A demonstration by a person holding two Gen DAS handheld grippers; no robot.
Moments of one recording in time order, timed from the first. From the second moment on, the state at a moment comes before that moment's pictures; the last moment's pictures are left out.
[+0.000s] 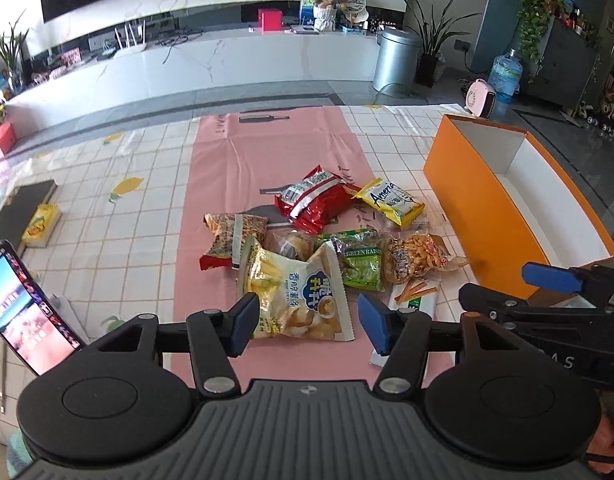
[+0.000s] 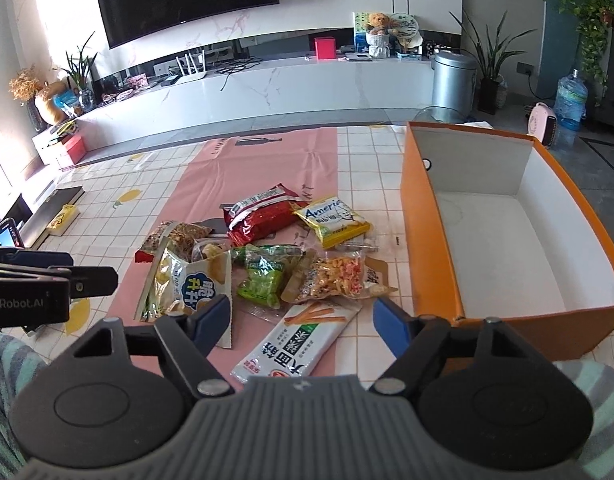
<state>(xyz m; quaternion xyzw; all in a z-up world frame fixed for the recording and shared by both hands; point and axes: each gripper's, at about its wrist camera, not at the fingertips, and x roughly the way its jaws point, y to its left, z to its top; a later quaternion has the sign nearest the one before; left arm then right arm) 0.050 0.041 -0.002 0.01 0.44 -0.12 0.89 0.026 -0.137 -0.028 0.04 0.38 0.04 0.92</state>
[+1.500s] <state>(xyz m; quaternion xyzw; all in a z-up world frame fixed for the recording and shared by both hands) 0.146 0.039 -0.120 0.01 0.49 -0.08 0.87 0.155 -0.139 -0.149 0.02 0.47 0.01 0.88</state>
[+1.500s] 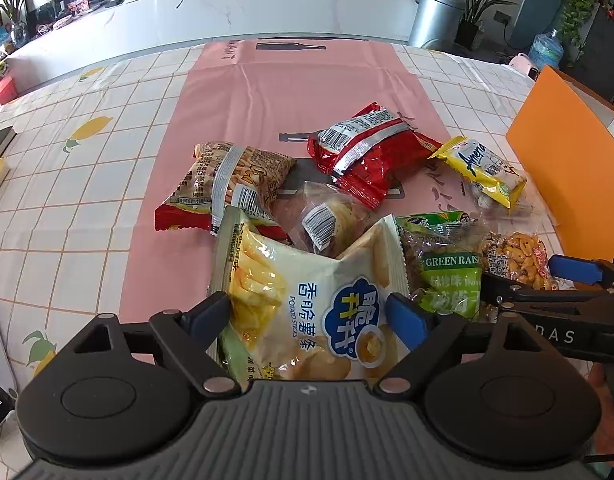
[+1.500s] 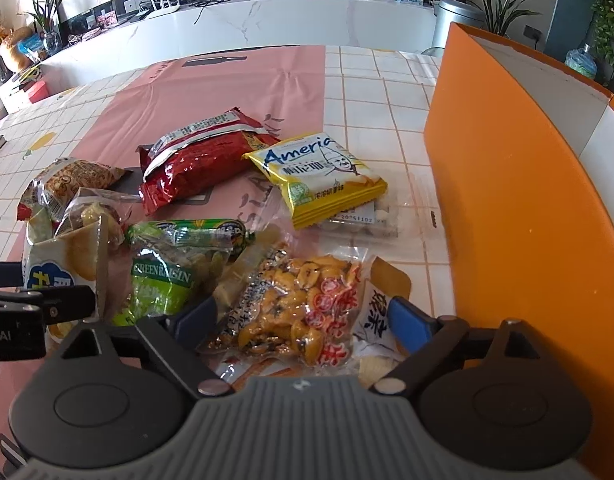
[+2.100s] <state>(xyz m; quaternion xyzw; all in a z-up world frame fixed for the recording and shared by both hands) 0.141 0.039 -0.127 0.03 0.46 -0.08 0.88 0.149 -0.141 -0.150 0.02 0.46 0.02 0.89</state>
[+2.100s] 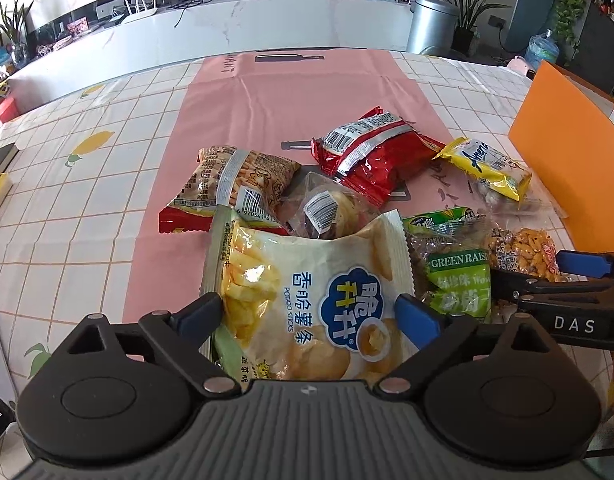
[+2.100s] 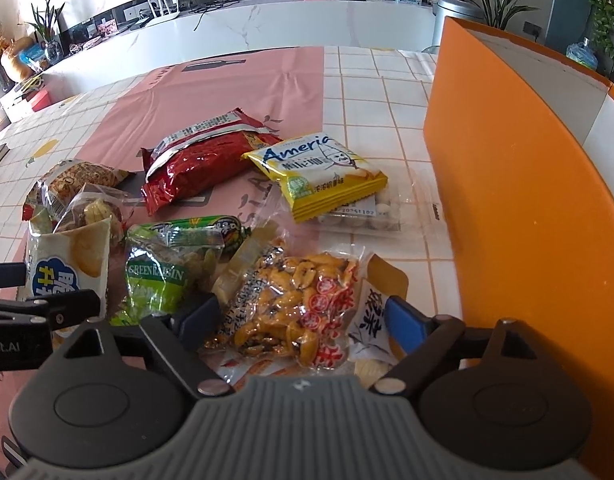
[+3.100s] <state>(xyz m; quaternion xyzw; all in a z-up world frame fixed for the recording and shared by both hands) 0.151 0.071 -0.132 -0.04 0.47 -0.04 0.88 0.143 -0.138 -0.148 0.02 0.45 0.03 0.89</state>
